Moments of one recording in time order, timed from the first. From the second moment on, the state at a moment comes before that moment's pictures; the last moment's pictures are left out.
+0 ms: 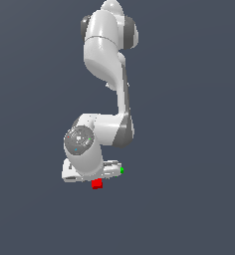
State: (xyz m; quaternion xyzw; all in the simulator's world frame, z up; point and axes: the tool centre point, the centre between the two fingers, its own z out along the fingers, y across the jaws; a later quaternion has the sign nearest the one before) arm 0.138 -0.088 0.072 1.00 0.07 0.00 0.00
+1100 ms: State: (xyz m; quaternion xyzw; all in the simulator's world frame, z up) arm 0.140 -0.088 0.019 1.00 0.07 0.00 0.00
